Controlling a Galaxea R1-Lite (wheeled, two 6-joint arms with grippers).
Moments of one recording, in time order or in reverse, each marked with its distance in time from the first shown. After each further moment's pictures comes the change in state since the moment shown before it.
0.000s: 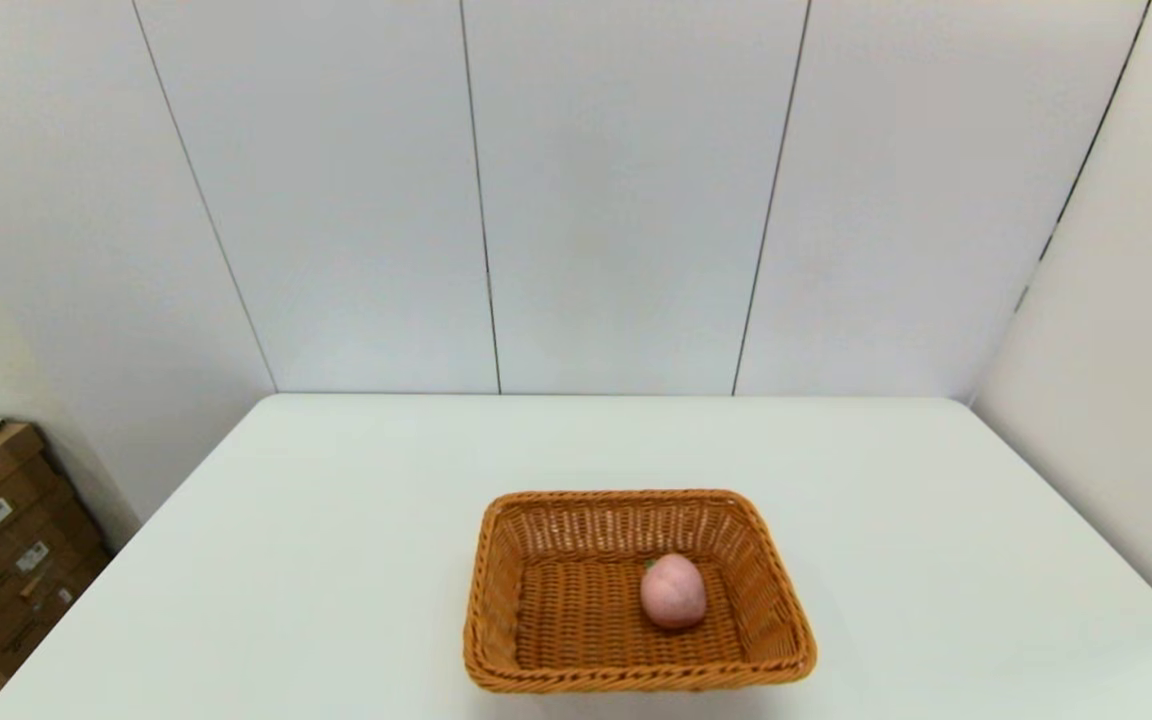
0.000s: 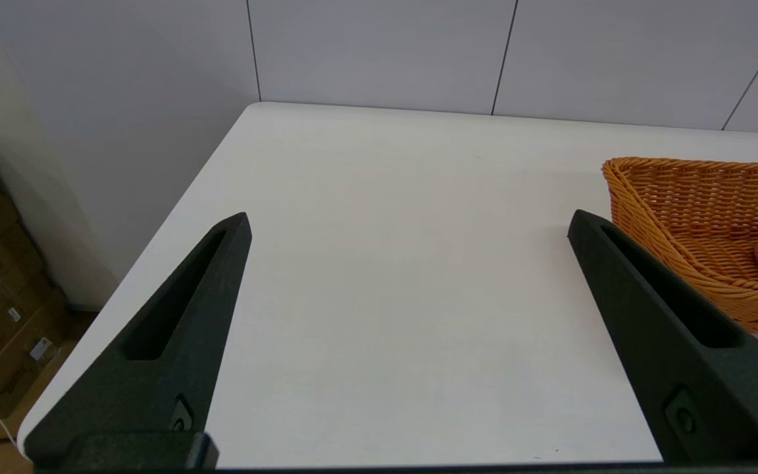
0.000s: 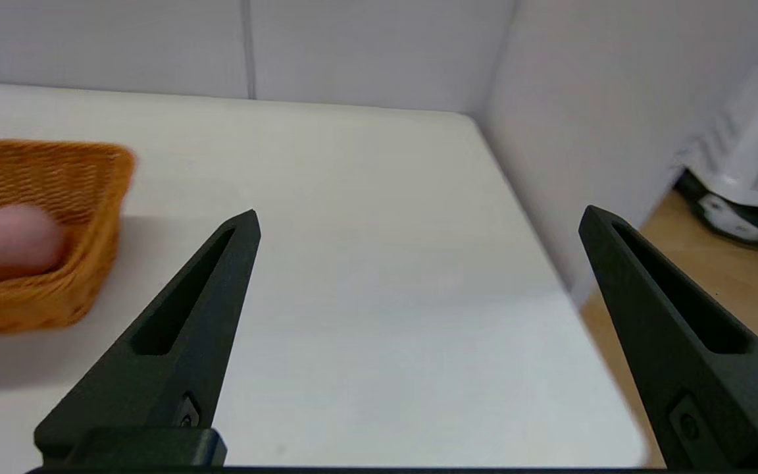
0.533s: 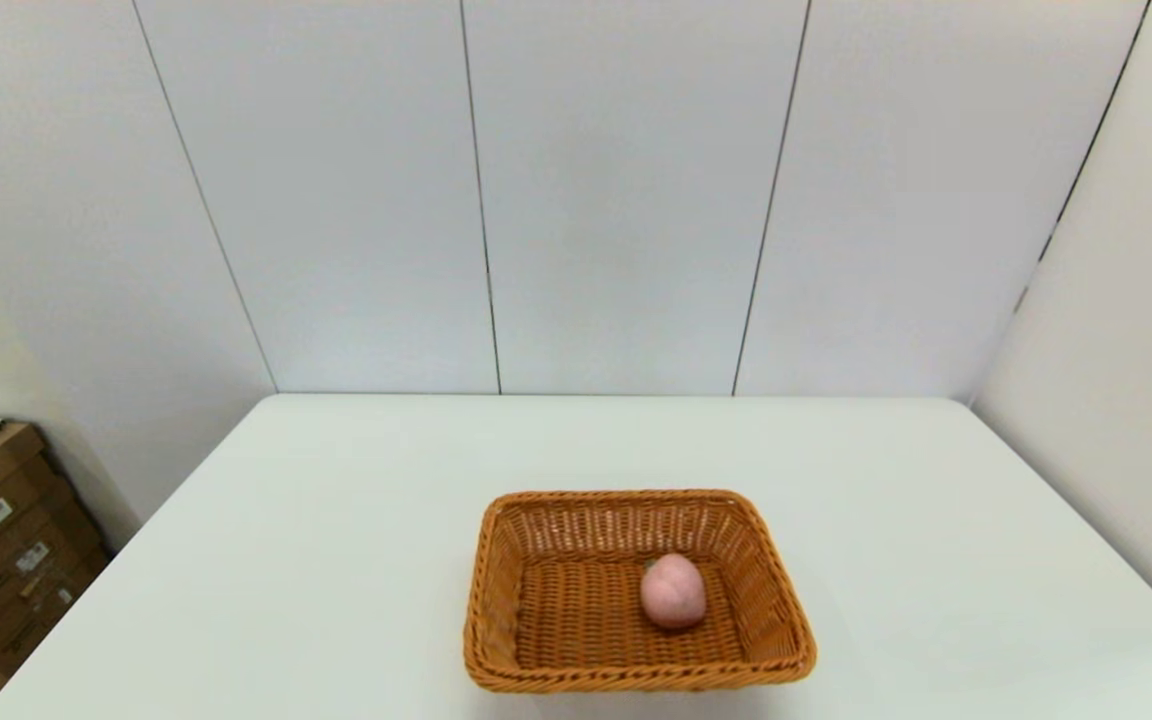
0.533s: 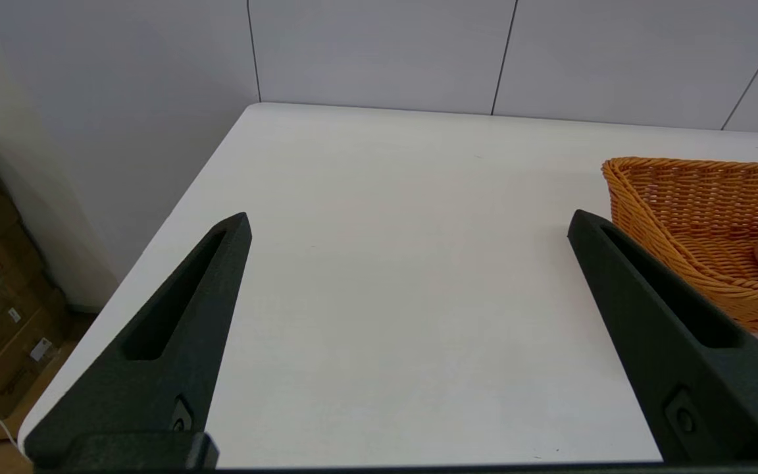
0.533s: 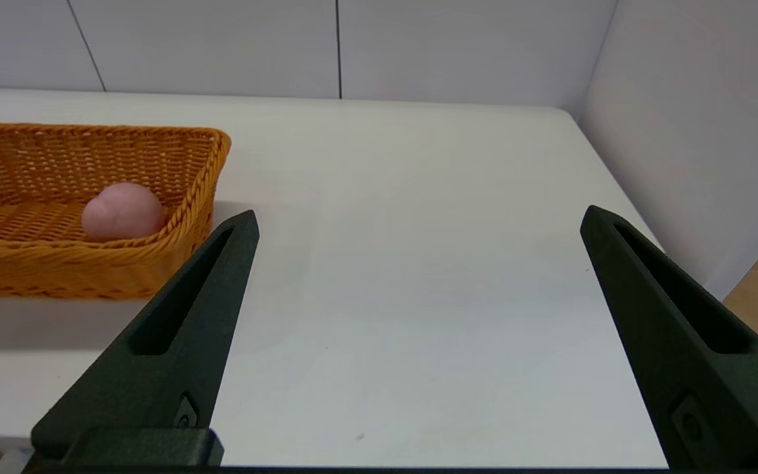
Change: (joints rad) left arm 0.000 0.000 0.000 0.000 0.000 0.002; right arm -0.009 -0.105 0.155 -0.085 0.133 0.092
